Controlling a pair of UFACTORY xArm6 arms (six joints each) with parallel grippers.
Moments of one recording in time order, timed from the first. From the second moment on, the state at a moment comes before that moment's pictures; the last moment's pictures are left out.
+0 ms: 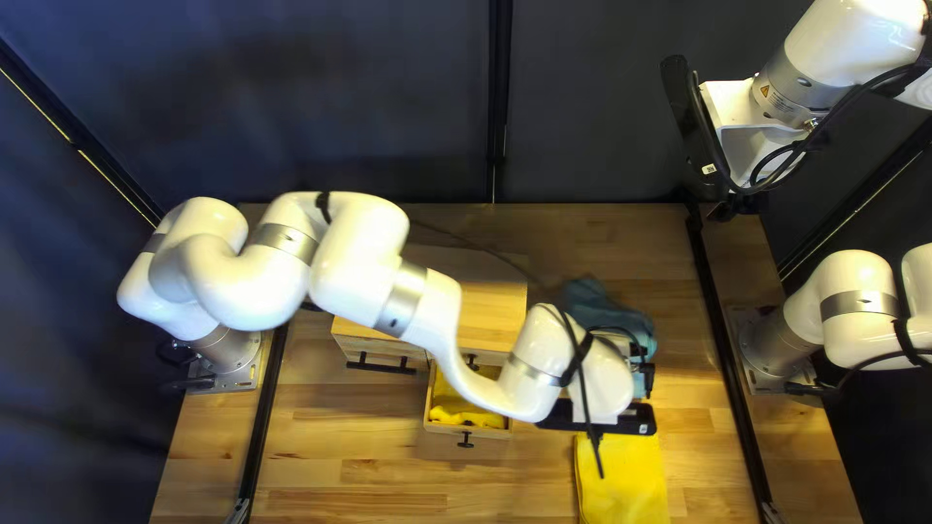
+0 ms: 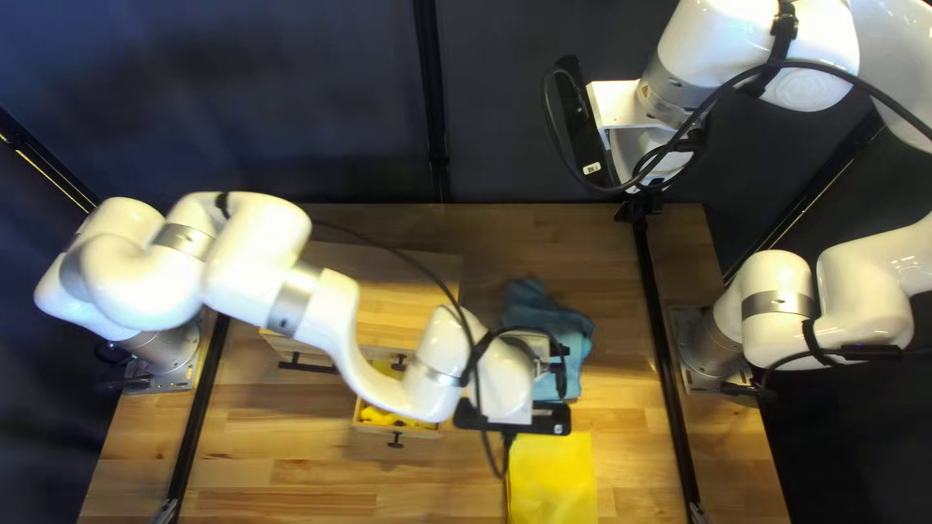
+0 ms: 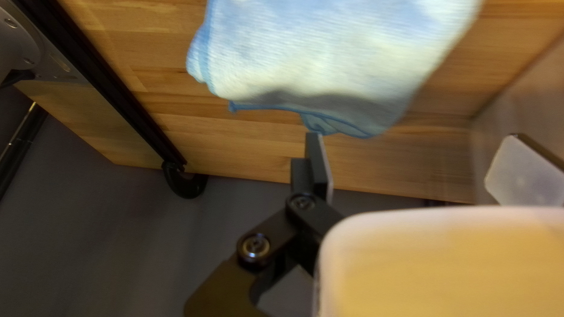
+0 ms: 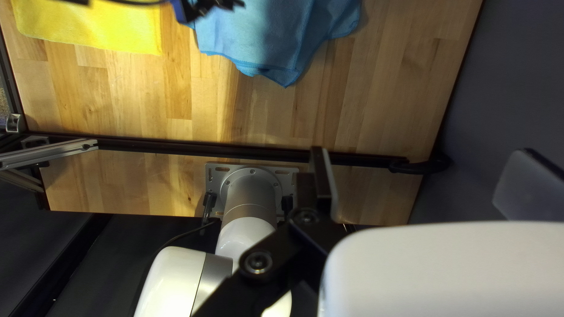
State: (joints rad) left arm -0.34 0.74 -1.91 0.60 1.20 1.14; right arm -0.24 -0.67 -1.15 -0.04 1.71 -0.36
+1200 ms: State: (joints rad) left arm -0.46 0.14 -1.09 0.48 1.03 0.94; right arm -0.24 -0.67 -1.15 -0.04 1.71 -0.36
